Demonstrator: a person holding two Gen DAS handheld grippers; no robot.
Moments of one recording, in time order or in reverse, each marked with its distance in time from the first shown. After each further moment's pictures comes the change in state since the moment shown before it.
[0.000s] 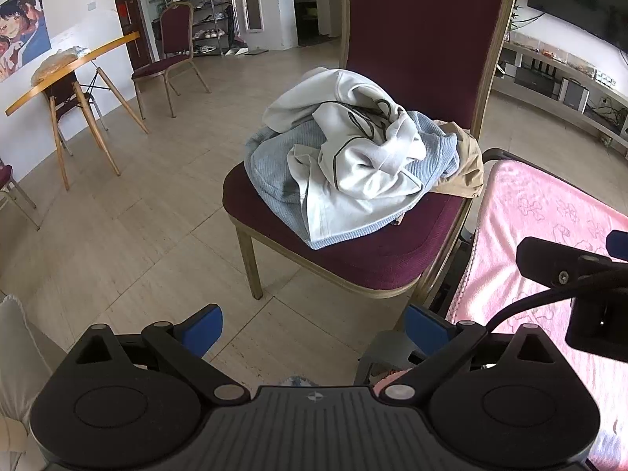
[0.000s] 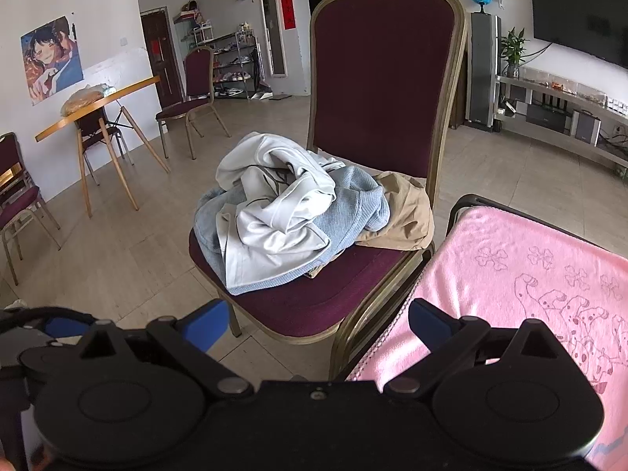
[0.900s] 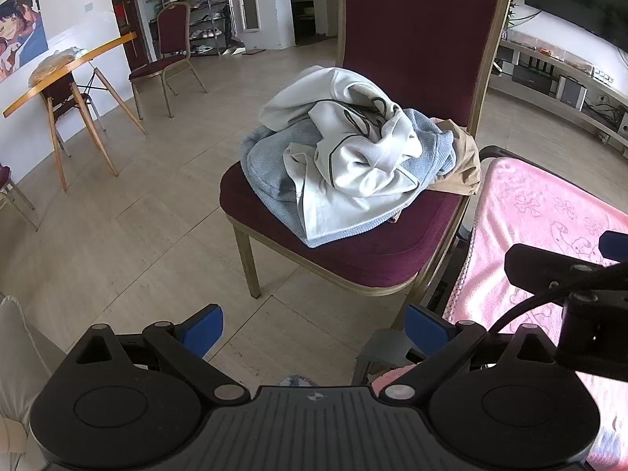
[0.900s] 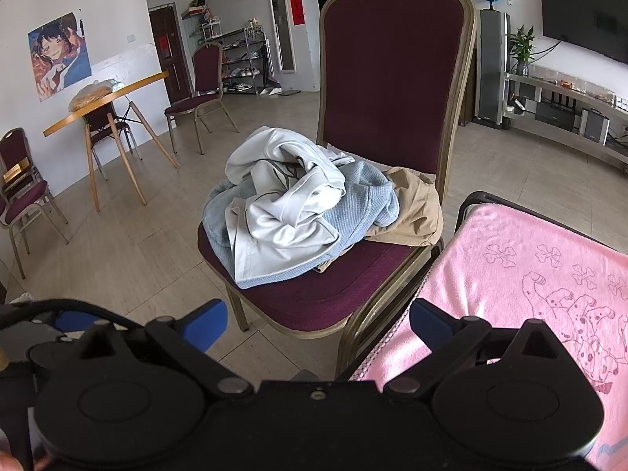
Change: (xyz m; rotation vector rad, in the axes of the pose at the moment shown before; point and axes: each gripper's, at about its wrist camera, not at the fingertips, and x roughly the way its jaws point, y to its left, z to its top) left arm 0.001 -0.001 -0.002 0.001 0.010 -0.012; right arm 0.000 0.001 -0.002 -0.011 0.015 0.027
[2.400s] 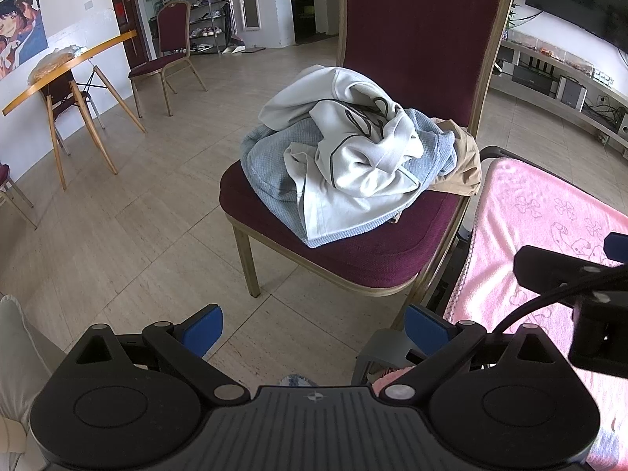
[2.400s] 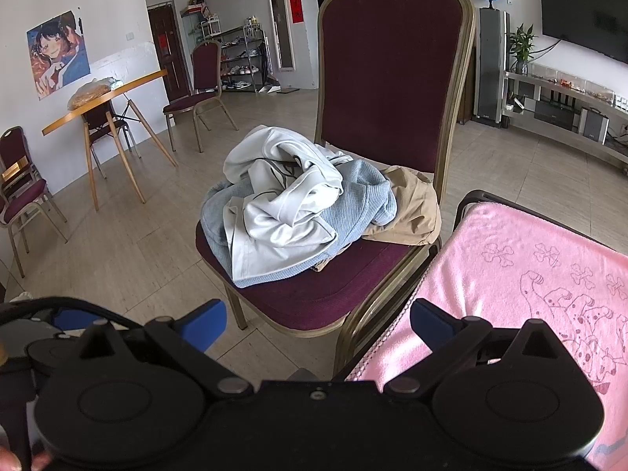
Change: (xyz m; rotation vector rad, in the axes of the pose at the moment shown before) left arm 0.000 0.002 0.002 -0.005 0.003 -0.005; right arm 0.000 -0.002 0.002 -0.005 0.006 -0.005
